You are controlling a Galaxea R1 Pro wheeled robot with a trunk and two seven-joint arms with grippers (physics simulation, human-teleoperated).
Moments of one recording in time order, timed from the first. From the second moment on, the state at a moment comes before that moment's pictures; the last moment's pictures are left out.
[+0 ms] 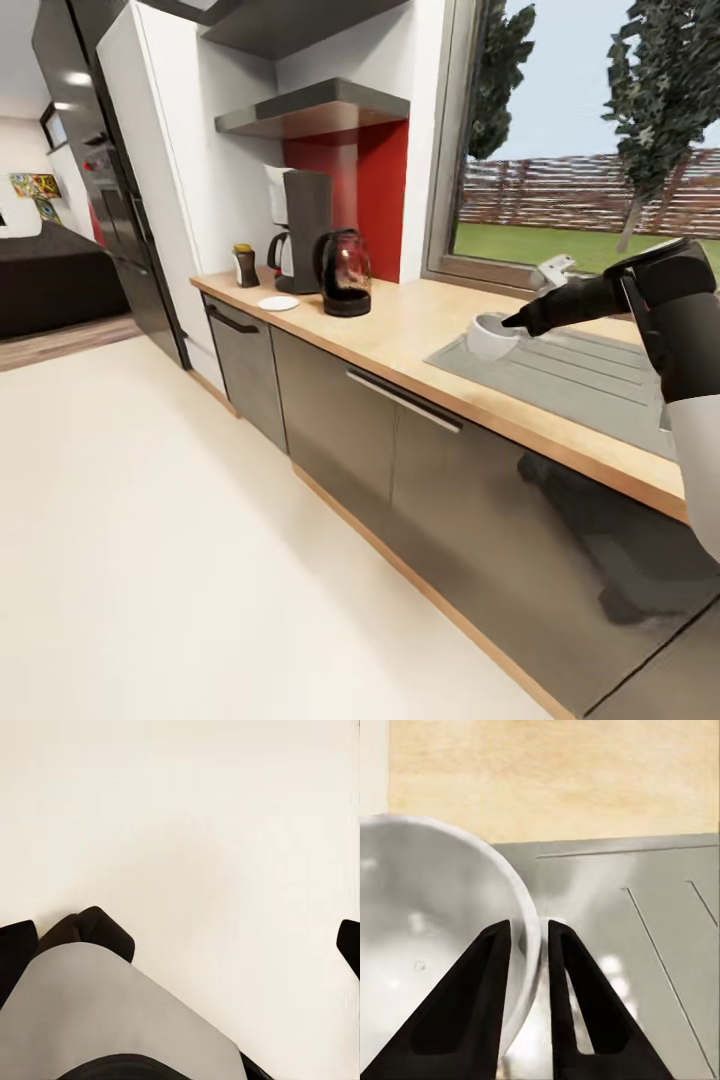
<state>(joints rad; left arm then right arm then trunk) -0.09 0.18 0.19 -0.03 0.78 -0.10 -0.54 -1.35 -0.38 0.19 -1.15 0.43 0.99 1.17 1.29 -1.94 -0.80</state>
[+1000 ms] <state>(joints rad) -0.09 0.18 0.19 -0.03 0.78 -0.10 -0.54 -1.26 -0.39 0.06 -1.30 0.43 0.99 1.30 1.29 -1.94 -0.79</state>
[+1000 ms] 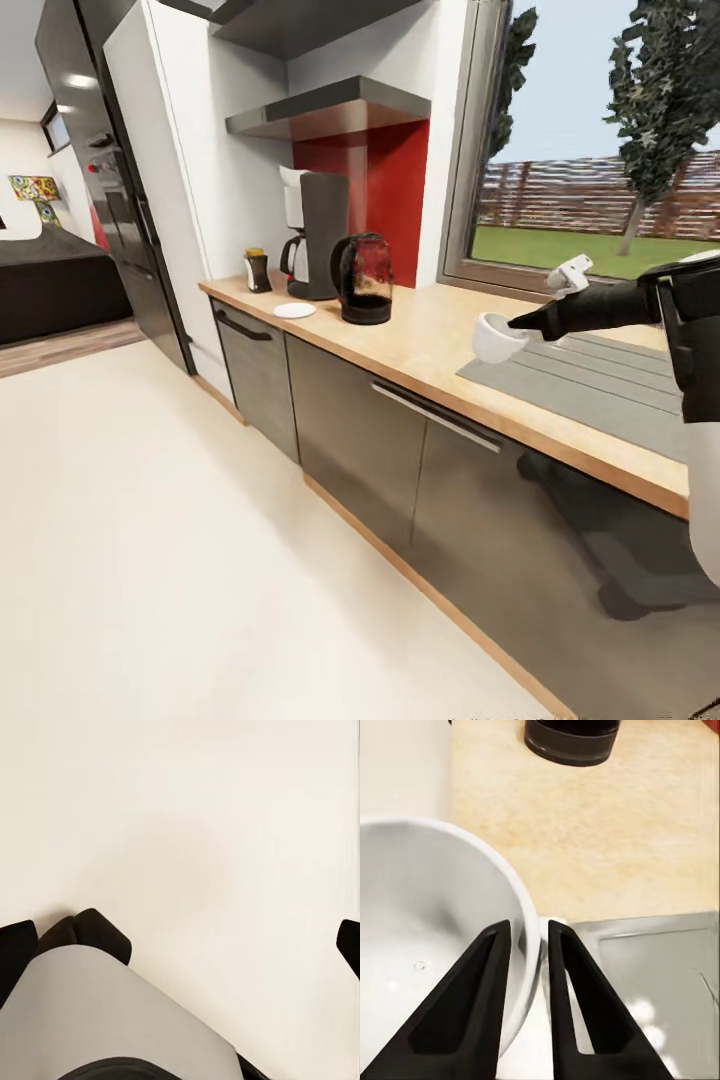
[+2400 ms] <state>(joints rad) -0.09 0.18 0.19 -0.03 0.78 -0.10 -0.54 -1.24 -0.39 0.06 -1.29 0.43 0.99 1.30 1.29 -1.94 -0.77</state>
